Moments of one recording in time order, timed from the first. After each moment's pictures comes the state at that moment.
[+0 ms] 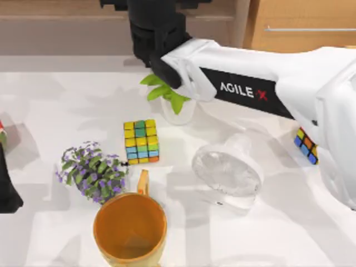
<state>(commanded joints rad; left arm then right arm) 0.00 0.00 0.00 0.00 0.00 0.00 0.72 2.47 1.99 0.48 0.76 -0.01</state>
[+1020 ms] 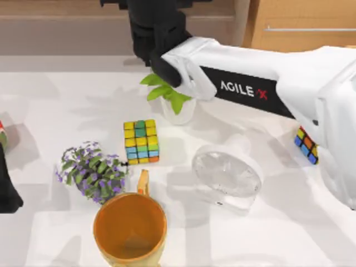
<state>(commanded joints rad) 0.00 0.00 0.00 0.00 0.00 0.00 0.72 2.46 2.00 0.47 0.75 -0.01</state>
